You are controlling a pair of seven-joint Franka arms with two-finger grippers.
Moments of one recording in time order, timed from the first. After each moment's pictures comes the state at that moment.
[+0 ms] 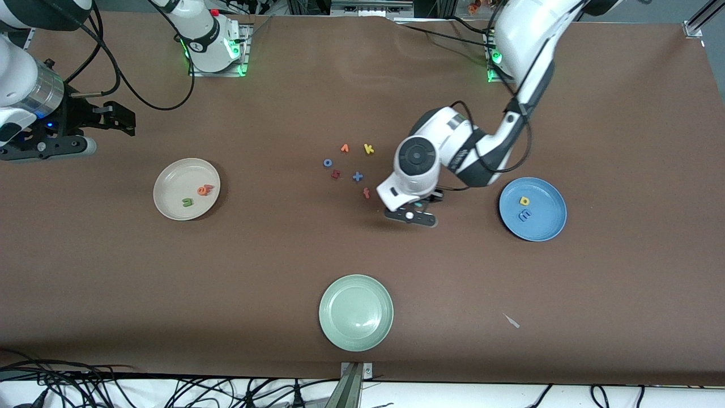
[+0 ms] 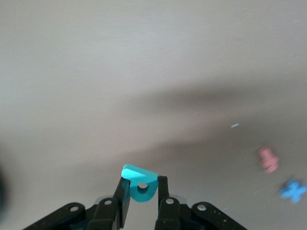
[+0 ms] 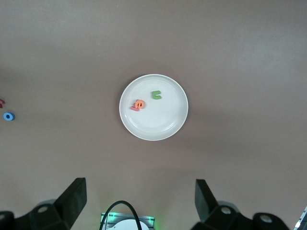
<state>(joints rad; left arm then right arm) -0.36 0.63 -0.26 -1.52 0.19 1.92 -0.45 0.00 0.06 0.12 -1.57 -0.09 1.47 -0.04</state>
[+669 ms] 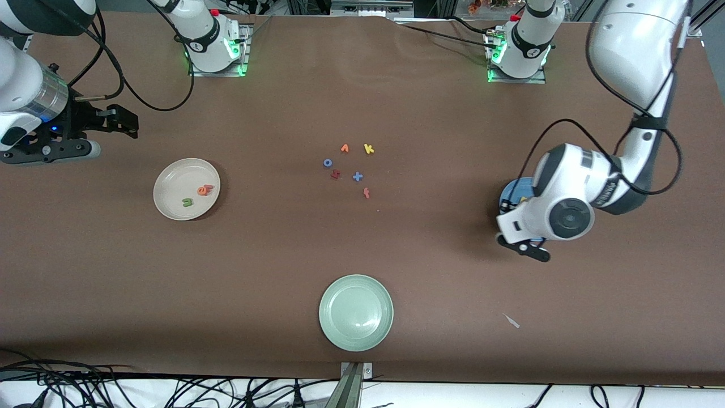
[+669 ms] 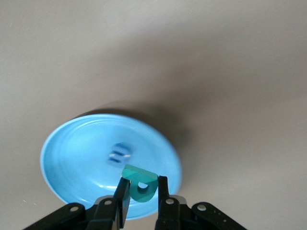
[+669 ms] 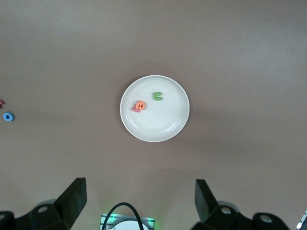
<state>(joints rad) 0.04 0.59 -0.25 -1.61 0.21 1.83 0.11 0.00 0.07 0.13 -1.57 -0.09 1.48 -0.04</state>
